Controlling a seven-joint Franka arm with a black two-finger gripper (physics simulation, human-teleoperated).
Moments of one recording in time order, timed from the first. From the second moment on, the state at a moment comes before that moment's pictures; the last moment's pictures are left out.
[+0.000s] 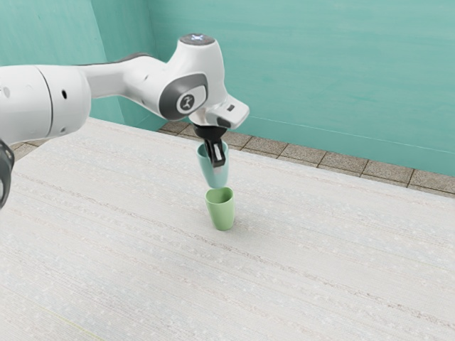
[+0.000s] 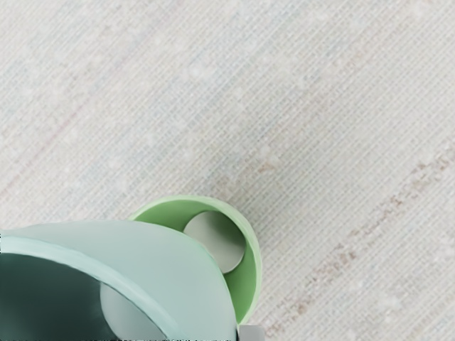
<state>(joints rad) -0.01 0.39 -0.21 -1.54 0.18 1.99 0.53</state>
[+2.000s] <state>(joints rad) -0.02 0.51 -0.20 -1.49 0.18 2.02 0.51</state>
